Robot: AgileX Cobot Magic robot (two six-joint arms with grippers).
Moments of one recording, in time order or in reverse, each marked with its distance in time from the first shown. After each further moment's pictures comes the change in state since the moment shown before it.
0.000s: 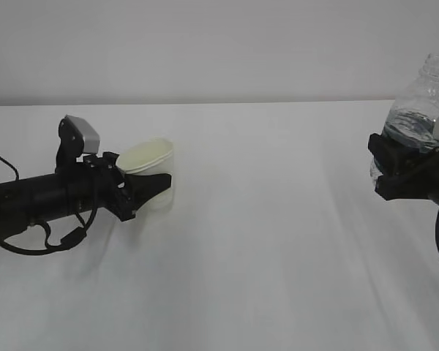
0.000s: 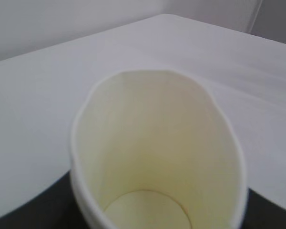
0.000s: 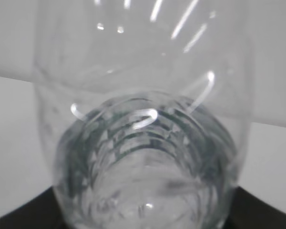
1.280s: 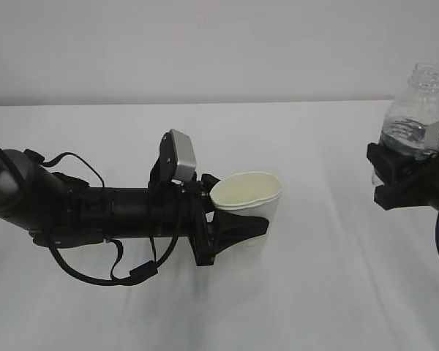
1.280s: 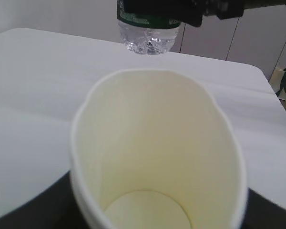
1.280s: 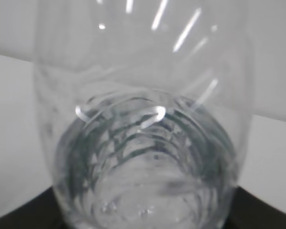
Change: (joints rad) left arm -0.327 0.000 -0.094 0.106 0.011 -0.091; right arm 0.000 0.000 0.000 -0.008 0.052 -0.059
